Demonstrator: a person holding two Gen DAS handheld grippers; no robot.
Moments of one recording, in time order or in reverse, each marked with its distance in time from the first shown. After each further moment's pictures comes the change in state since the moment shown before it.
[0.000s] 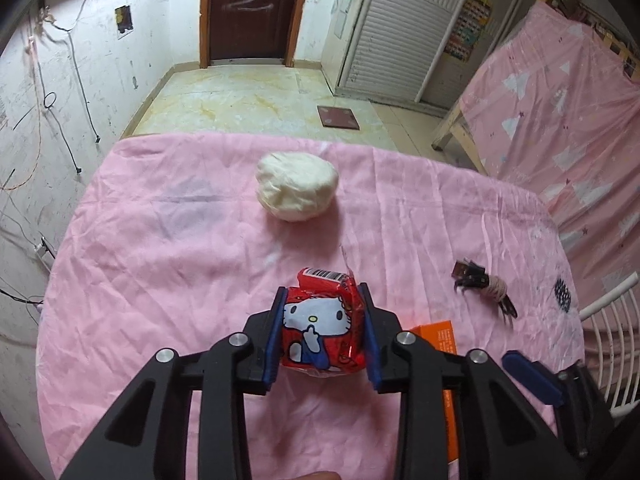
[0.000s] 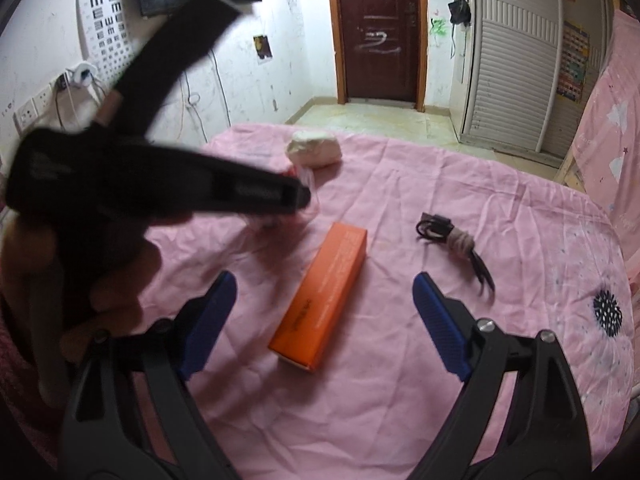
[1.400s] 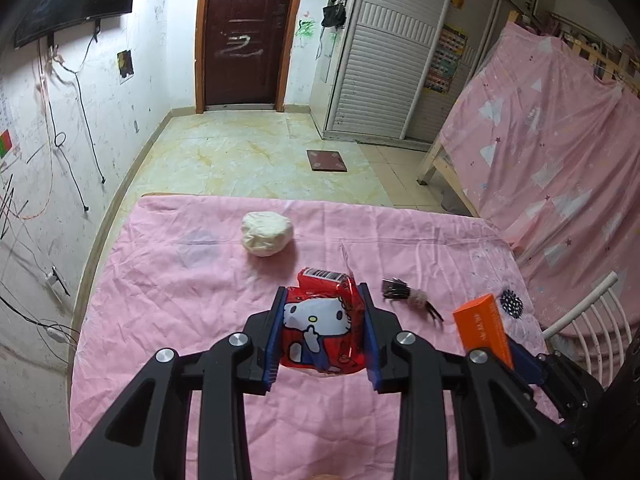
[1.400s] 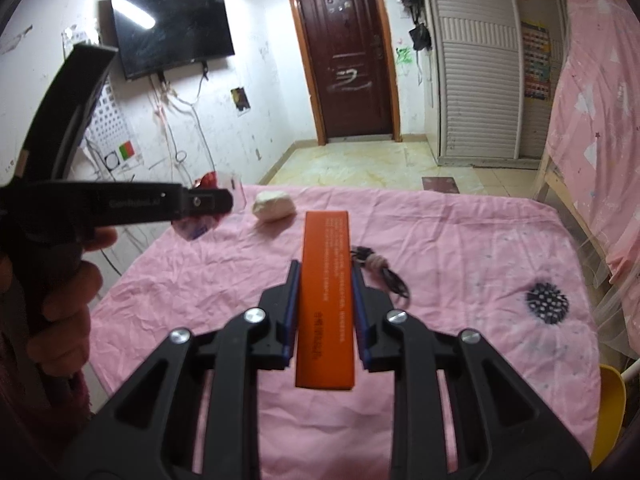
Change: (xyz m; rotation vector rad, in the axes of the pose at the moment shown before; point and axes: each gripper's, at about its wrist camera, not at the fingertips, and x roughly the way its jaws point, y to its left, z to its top) left arm -0.089 -0.042 -0.011 0.058 -0.156 -0.007; right arm -0.078 -0.051 -0.008 0.128 -0.182 -0.011
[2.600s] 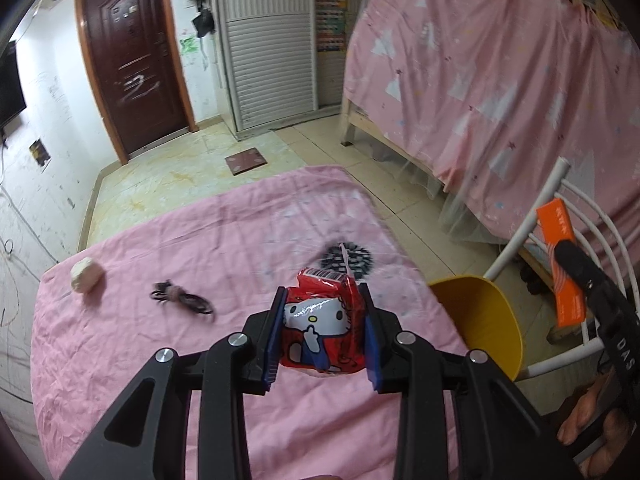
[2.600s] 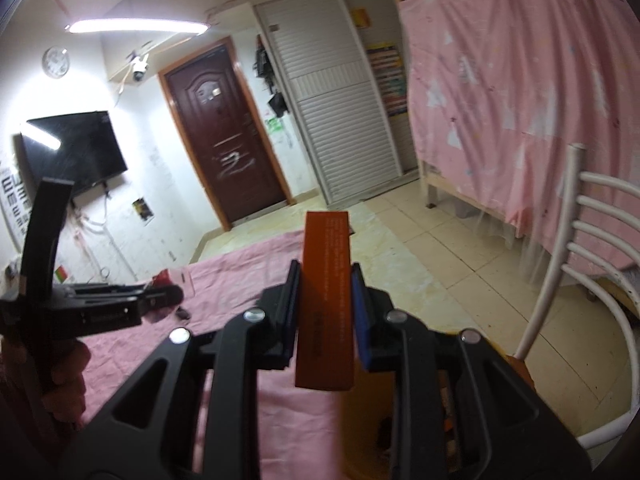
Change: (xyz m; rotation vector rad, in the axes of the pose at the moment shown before) left arm 0.014 -0.247 -0.053 0.378 0.055 -0.089; right arm -0.172 -0.218 -0.071 0.350 -0.277 -0.285
